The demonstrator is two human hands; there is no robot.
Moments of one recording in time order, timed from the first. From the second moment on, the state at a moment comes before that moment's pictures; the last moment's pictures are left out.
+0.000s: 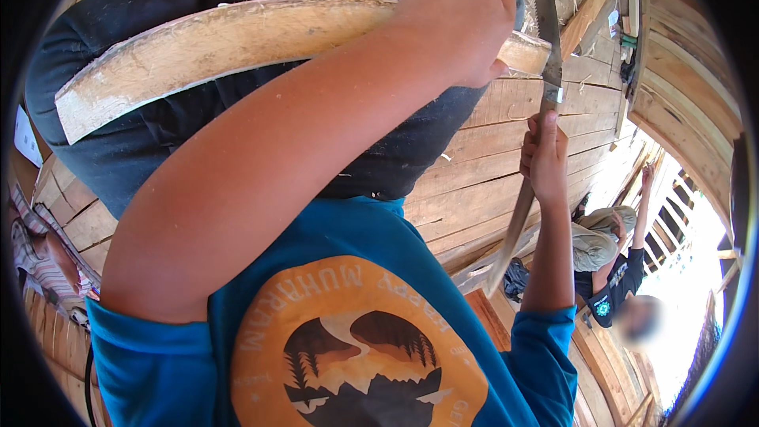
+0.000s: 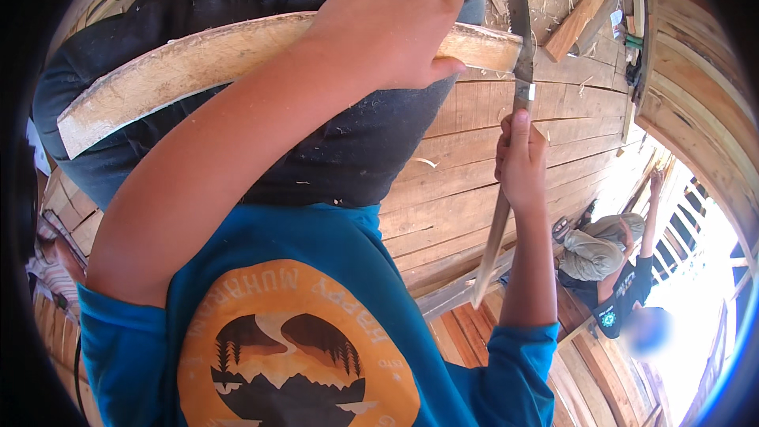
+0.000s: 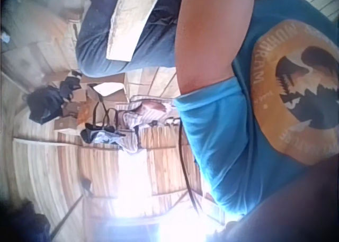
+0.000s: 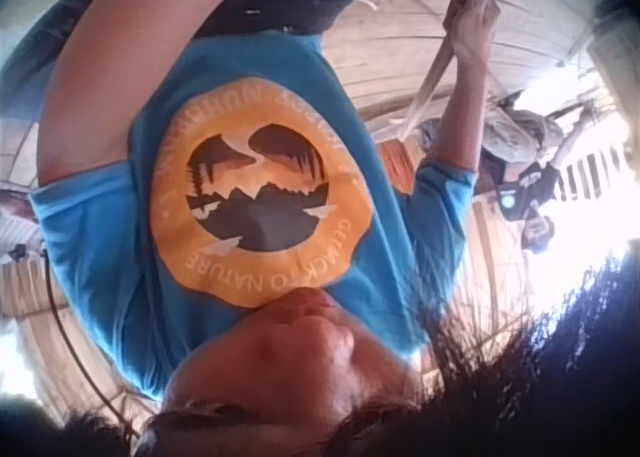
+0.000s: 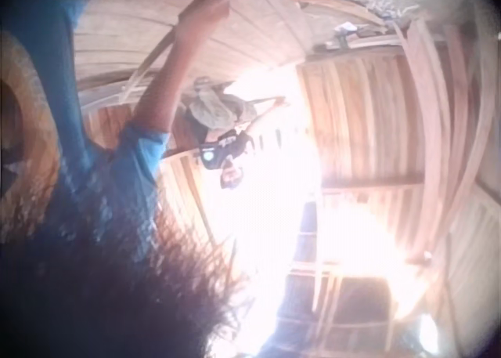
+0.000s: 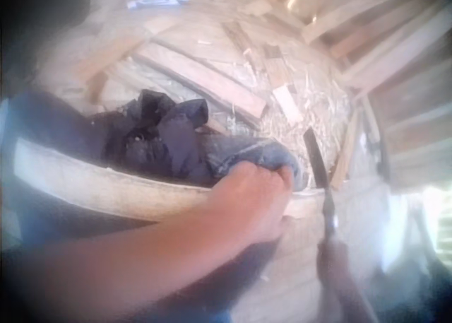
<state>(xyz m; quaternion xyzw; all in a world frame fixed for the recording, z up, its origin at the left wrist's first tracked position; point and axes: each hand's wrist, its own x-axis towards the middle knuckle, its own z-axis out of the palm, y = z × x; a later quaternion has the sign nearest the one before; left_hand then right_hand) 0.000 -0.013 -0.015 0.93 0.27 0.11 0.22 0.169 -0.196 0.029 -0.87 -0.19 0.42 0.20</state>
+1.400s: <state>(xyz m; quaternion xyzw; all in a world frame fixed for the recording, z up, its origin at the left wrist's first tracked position) 0.011 -0.008 0.009 0.94 0.28 -0.06 0.18 0.130 -0.260 0.020 -0.82 -0.09 0.46 0.33</state>
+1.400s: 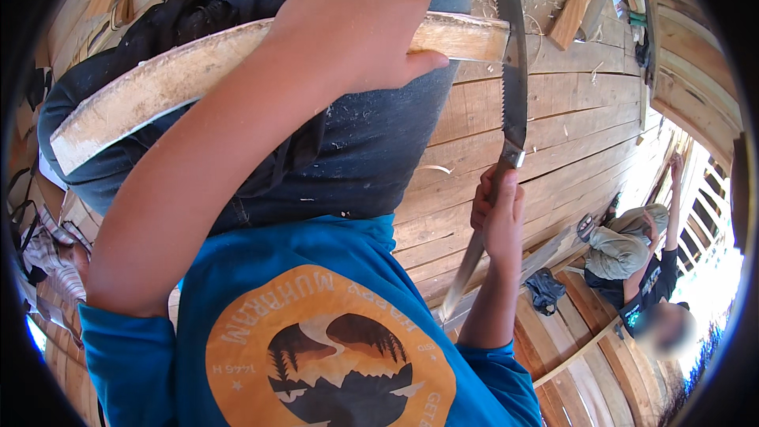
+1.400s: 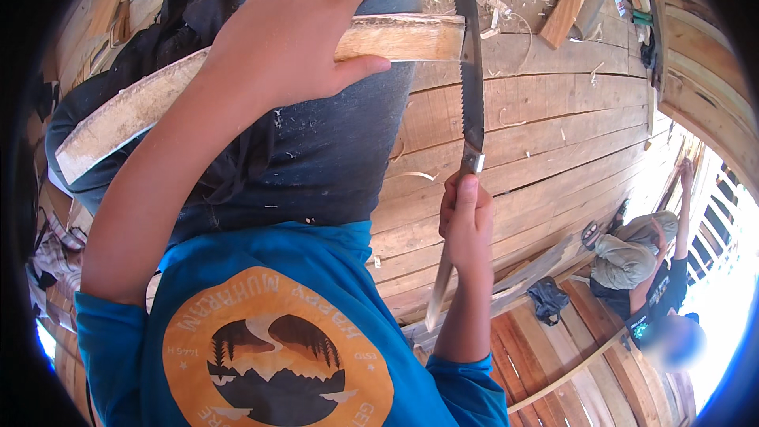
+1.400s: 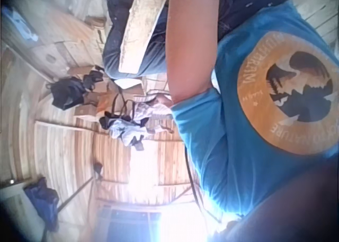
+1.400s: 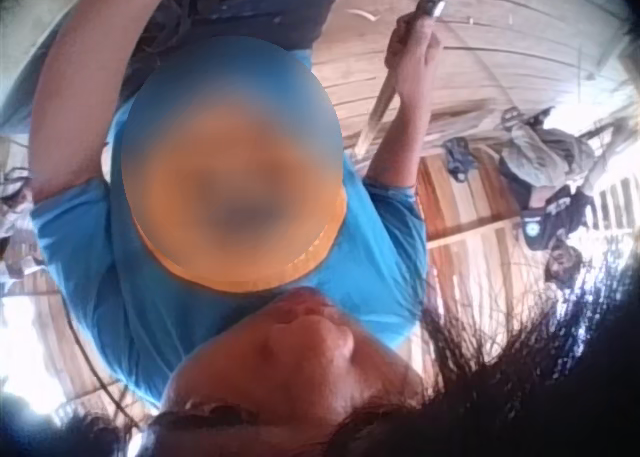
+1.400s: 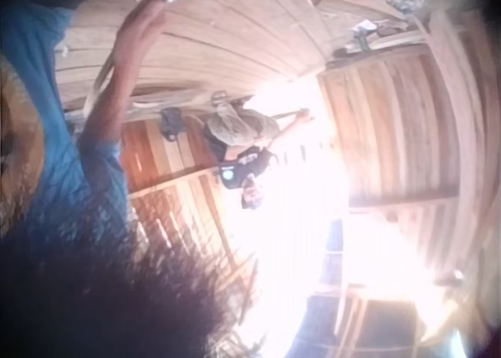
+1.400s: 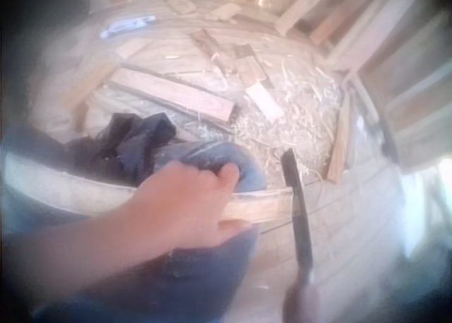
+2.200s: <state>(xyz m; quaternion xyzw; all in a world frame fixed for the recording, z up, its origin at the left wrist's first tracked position) 0.008 -0.014 0.006 0.94 0.28 -0.04 0.22 0.130 -0.230 0.026 -0.87 -0.09 0.41 0.27</state>
